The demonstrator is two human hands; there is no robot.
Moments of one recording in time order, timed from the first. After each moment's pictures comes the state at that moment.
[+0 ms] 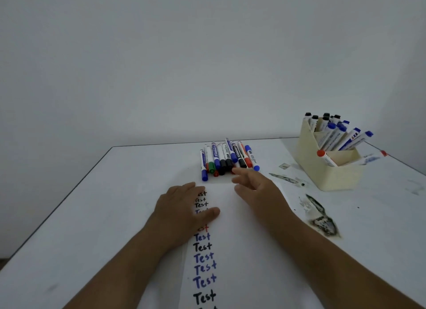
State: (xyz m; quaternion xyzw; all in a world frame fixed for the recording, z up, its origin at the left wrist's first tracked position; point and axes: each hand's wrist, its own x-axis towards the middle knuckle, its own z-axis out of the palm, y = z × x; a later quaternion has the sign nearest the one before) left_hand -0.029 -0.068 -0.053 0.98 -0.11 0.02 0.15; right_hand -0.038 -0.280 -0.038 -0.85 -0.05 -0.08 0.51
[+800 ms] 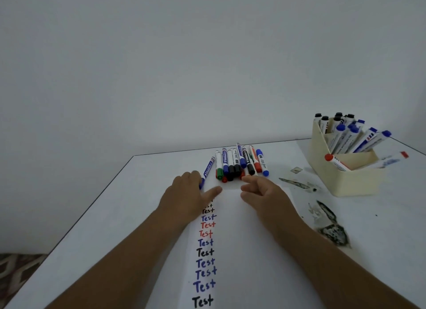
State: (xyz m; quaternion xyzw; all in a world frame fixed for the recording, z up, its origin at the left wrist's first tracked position) left_hand 0.009 -0.079 -0.032 0.99 -0.02 0.10 0.11; right_hand -0.028 -0.290 -0.044 -0.81 -0.03 -0.04 0.59
